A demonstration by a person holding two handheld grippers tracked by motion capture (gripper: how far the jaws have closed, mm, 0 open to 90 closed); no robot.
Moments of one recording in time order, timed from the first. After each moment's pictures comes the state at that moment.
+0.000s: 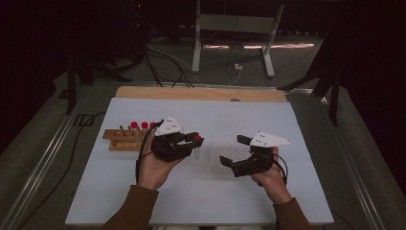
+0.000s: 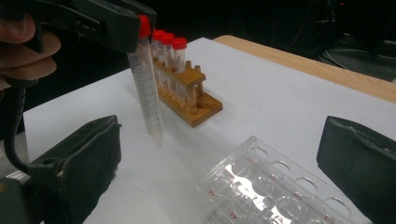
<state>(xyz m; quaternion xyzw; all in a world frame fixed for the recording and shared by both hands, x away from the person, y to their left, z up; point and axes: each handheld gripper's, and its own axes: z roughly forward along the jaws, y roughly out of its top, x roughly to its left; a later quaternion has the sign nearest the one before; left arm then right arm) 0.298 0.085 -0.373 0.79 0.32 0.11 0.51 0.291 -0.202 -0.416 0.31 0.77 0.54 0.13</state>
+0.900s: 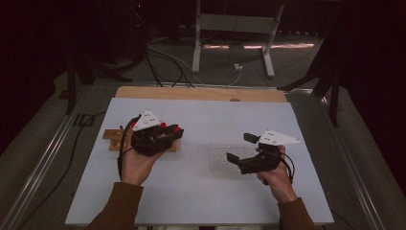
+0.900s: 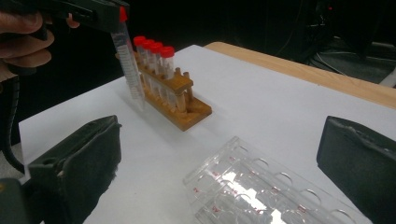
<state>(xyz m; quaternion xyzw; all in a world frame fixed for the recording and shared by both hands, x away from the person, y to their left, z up) 0.305 0.129 -0.368 0.77 0.36 0.16 0.50 0.294 -0.219 -0.412 0.32 0.76 0.55 0.13</state>
